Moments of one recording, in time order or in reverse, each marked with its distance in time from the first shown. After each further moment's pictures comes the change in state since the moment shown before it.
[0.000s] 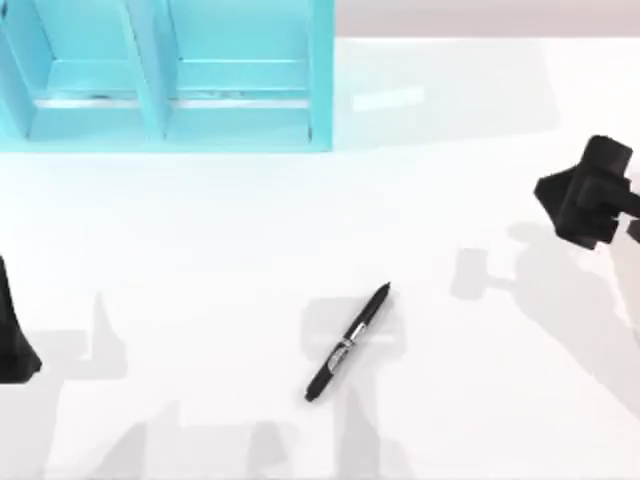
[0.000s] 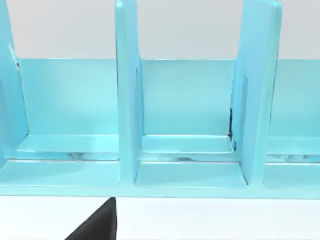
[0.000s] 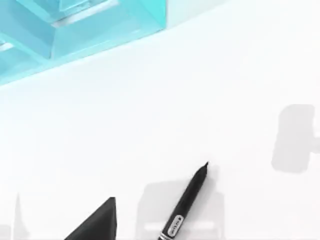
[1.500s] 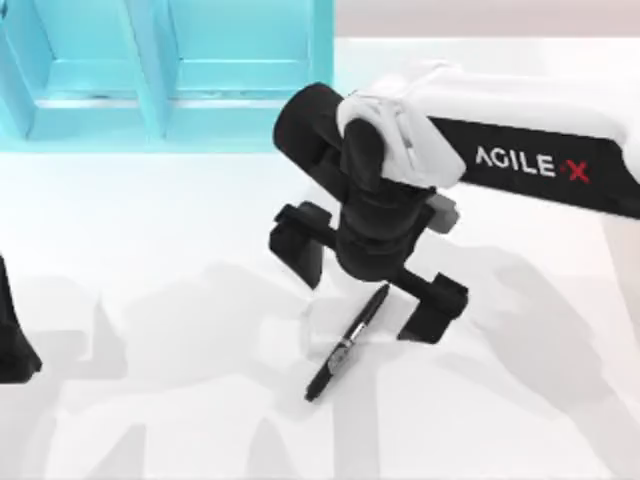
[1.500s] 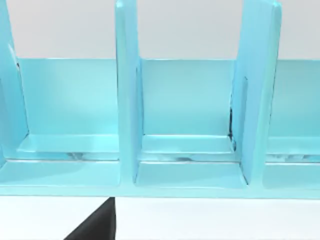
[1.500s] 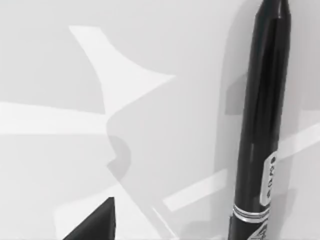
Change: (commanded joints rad) left arm 0.000 0.000 0.000 0.000 0.000 0.000; right arm 0.251 1.240 0.871 -0.494 -0.022 0.636
